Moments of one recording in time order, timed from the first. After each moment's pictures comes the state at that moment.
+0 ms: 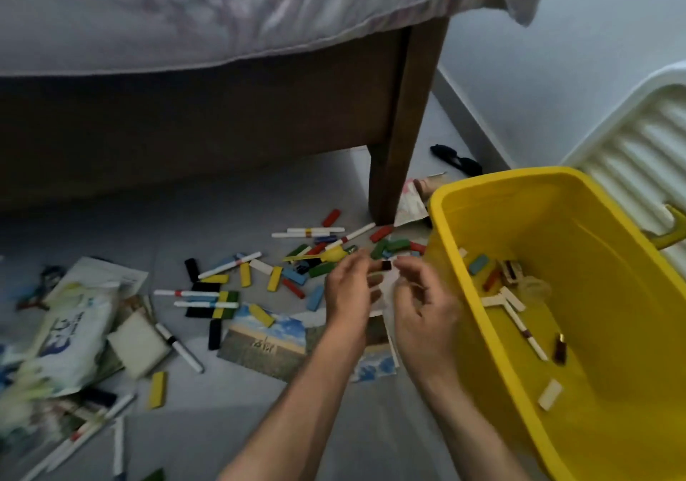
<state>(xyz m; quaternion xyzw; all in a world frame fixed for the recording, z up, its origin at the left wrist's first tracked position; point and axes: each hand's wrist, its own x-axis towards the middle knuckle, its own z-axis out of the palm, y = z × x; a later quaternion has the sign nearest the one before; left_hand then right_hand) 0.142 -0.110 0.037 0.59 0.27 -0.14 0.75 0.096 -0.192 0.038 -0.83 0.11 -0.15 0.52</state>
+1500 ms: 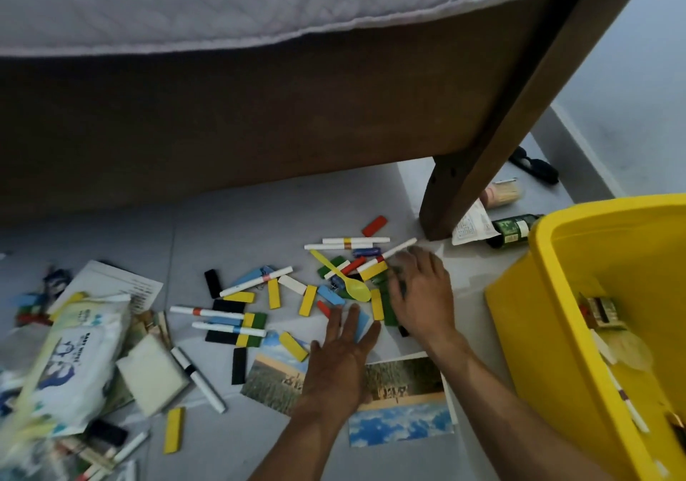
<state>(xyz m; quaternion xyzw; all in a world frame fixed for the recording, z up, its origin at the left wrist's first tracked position) 0.148 -0.006 -0.075 0.93 -0.11 -0.32 0.13 0.227 -0.165 -0.093 -0.98 -0.03 -0.03 0.21</state>
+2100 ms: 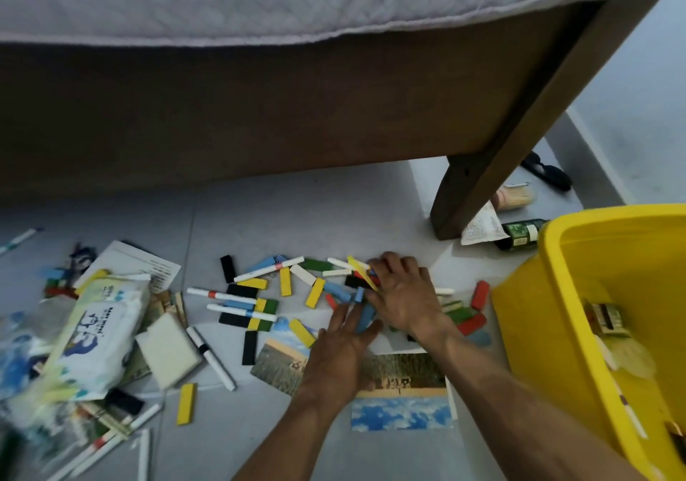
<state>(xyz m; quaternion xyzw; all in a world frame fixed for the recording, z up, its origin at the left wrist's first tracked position) 0.140 0.002 -0.077 0.94 -0.12 -0.27 0.16 0.233 -0.140 -0.092 -0.98 -0.16 0.12 0.08</state>
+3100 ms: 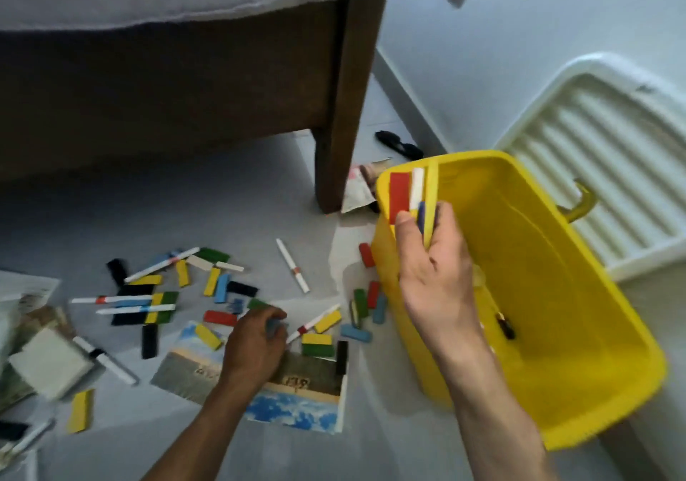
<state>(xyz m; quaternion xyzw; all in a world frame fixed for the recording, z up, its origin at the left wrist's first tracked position) 0.096 -0.034 -0.061 0.91 0.06 -0.11 0.40 0.094 -0.237 0.120 -0.84 0.14 -0.22 0.48</state>
